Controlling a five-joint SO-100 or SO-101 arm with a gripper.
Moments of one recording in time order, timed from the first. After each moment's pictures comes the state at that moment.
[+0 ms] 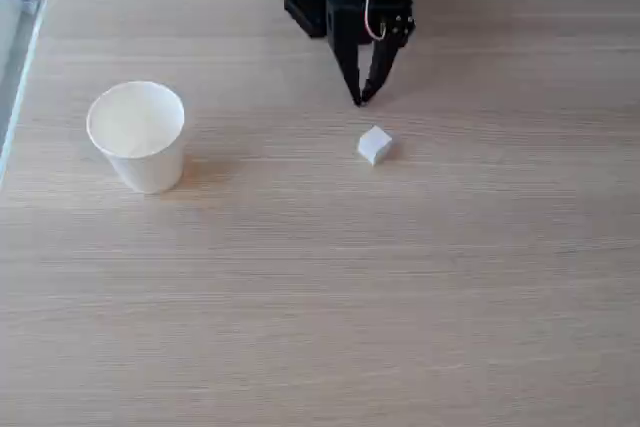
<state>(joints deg) -7.6 190.7 177.4 76.8 -86.0</state>
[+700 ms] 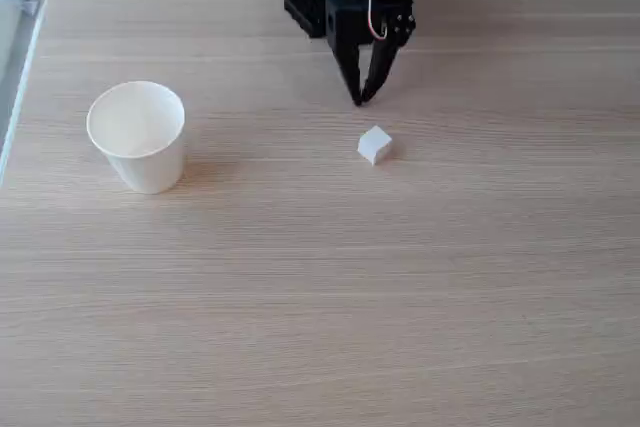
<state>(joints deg) -7.6 190.8 177.4 77.0 -90.3</state>
